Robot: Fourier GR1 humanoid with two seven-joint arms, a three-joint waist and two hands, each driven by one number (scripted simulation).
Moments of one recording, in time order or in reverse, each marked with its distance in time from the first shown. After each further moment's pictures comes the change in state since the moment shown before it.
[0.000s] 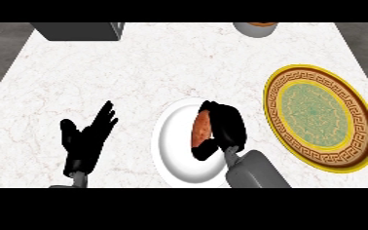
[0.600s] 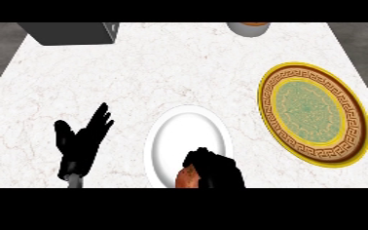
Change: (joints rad) left arm 0.020 0.010 0.019 -0.016 0.007 -0.001 0.017; right arm 0.339 -0.048 0.383 -0.502 0.436 -0.244 0.132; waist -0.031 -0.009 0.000
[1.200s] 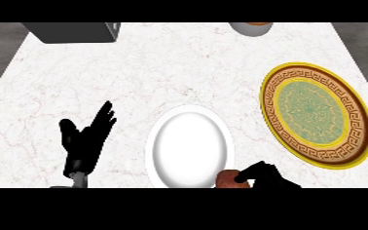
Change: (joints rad) left arm -0.013 -0.023 -0.011 0.001 -0.018 0.013 -0.001; right arm 0.233 -0.133 -0.083 -0.296 0.007 -0.331 0.029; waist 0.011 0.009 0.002
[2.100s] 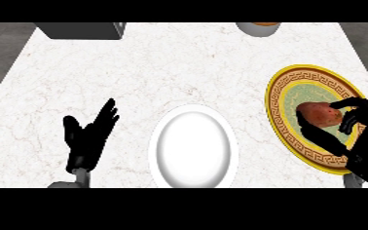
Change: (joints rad) left arm -0.028 -0.008 0.007 0.023 -0.006 -0.029 -0.007; right arm -0.224 -0.354 -0.567 0.380 -0.856 -0.311 -0.444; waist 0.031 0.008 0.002
